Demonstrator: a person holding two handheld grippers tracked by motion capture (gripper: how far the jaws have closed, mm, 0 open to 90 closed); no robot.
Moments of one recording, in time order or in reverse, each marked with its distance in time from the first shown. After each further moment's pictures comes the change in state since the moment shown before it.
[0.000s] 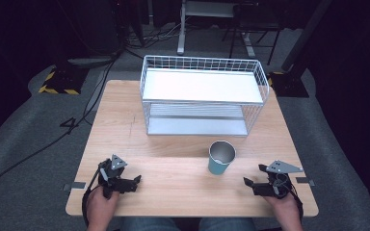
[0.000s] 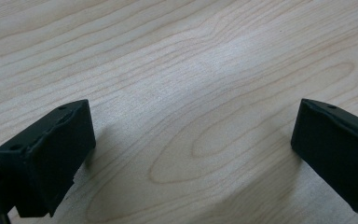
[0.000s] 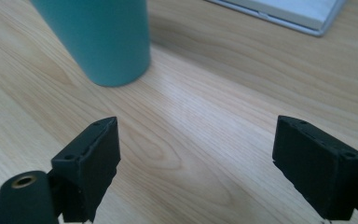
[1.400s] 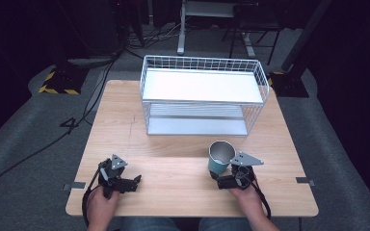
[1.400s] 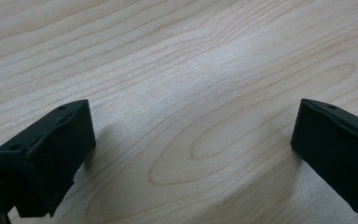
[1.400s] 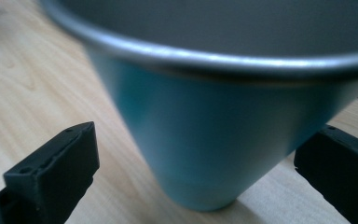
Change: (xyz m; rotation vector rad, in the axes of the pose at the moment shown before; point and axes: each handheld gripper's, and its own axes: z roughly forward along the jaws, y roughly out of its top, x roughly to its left) left arm 0.000 0.000 0.000 0.000 0.000 -0.005; right arm 0.061 0.044 0.071 -0.087 0.031 -0.054
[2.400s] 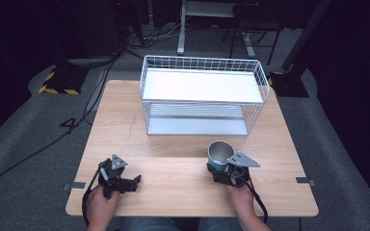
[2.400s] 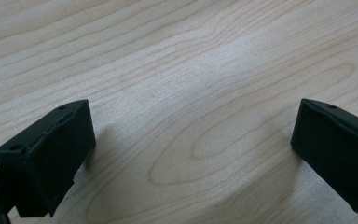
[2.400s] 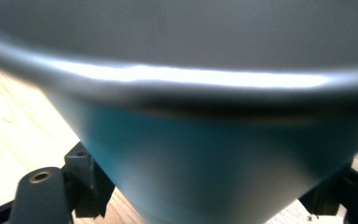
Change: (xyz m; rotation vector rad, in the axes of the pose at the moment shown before) left arm 0.000 0.000 0.000 0.001 0.000 0.001; right arm 0.007 -0.002 0.014 -0.102 -0.061 0.037
